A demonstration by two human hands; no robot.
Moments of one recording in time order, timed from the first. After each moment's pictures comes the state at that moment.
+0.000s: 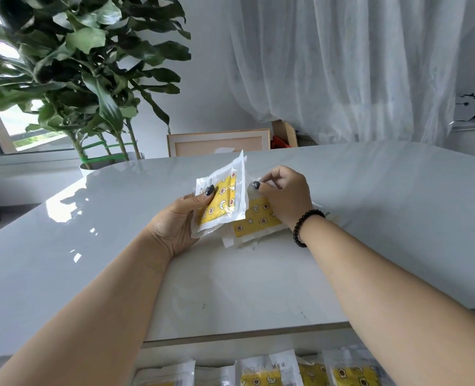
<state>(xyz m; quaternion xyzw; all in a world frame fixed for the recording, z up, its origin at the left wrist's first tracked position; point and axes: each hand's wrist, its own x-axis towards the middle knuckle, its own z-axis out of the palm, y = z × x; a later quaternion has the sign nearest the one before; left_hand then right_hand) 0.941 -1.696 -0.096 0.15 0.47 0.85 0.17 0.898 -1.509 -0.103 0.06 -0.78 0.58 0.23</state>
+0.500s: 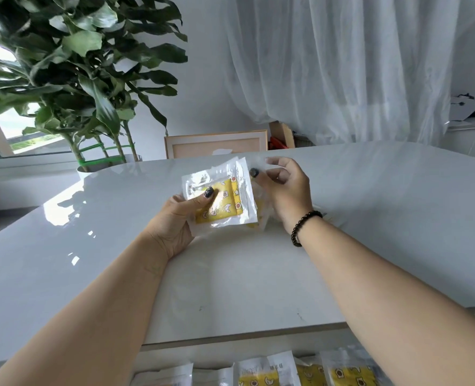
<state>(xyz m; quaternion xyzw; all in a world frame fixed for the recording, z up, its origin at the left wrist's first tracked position) 0.921 -1.701 -0.109 0.13 0.53 0.84 0.08 0.901 -1.511 -0.098 0.08 -0.62 0.75 0.22</state>
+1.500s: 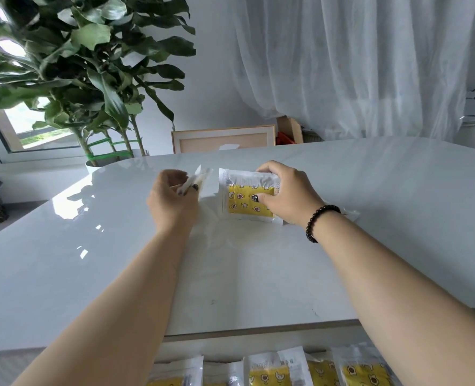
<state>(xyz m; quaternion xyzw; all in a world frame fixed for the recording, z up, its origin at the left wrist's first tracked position) 0.914 -1.703 -0.107 -0.11 0.76 0.51 -0.38 0.909 -1.504 -0.095 0.18 -0.88 0.37 0.21</state>
